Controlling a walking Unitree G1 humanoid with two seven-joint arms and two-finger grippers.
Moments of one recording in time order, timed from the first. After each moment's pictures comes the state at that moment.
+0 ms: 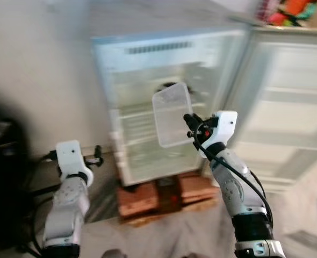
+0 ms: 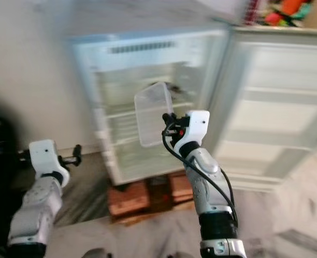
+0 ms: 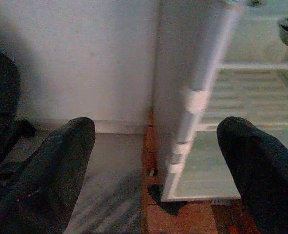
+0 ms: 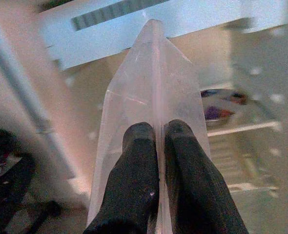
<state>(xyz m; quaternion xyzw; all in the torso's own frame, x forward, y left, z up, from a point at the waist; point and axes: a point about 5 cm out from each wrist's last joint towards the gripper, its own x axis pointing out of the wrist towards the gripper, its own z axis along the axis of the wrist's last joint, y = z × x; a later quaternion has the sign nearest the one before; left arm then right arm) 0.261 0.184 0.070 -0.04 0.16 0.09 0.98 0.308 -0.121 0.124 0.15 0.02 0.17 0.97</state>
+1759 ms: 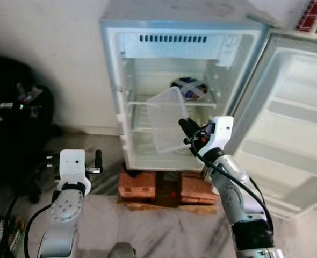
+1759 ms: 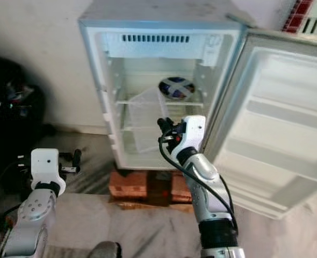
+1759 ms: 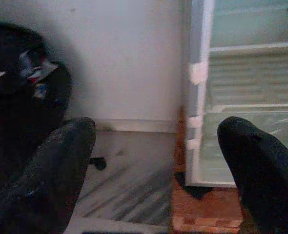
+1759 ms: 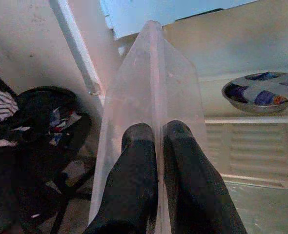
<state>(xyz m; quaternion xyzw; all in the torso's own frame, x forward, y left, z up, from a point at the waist) 0.239 0.189 0.072 0.06 0.10 0.05 0.99 0.296 -0.108 0.117 0.16 0.03 0.21 0.96</state>
